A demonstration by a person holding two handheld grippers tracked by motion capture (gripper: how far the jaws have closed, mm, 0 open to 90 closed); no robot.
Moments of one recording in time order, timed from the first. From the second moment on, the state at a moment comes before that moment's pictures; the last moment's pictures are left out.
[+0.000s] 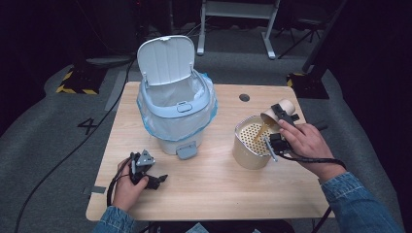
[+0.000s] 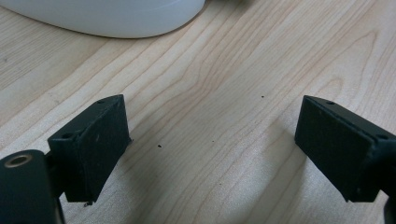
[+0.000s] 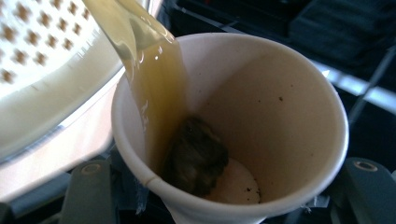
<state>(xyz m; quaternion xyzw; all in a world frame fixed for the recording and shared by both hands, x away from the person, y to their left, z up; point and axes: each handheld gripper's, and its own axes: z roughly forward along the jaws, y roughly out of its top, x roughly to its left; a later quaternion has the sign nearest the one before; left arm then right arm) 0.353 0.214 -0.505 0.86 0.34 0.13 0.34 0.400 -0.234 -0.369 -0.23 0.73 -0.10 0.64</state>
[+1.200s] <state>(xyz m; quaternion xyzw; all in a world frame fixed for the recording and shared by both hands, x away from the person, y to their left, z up) 0.353 0.214 -0.505 0.86 0.34 0.13 0.34 0.389 -0.225 -0.359 -0.40 0.54 -0.27 0.69</state>
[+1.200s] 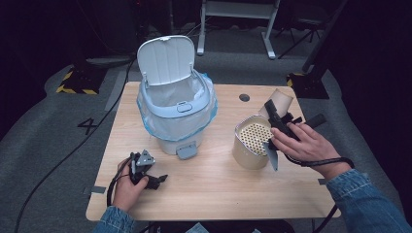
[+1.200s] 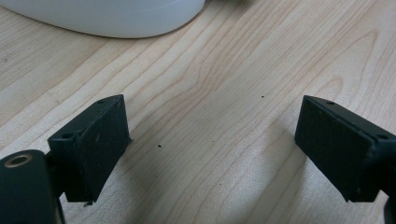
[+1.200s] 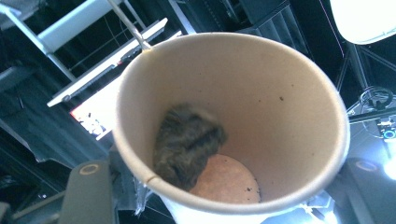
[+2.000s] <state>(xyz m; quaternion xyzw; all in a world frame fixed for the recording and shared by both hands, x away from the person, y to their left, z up) 0.353 0.214 -0.505 0.86 0.34 0.13 0.34 0.392 -0.222 -0.352 -0.38 0.57 -0.25 0.69</state>
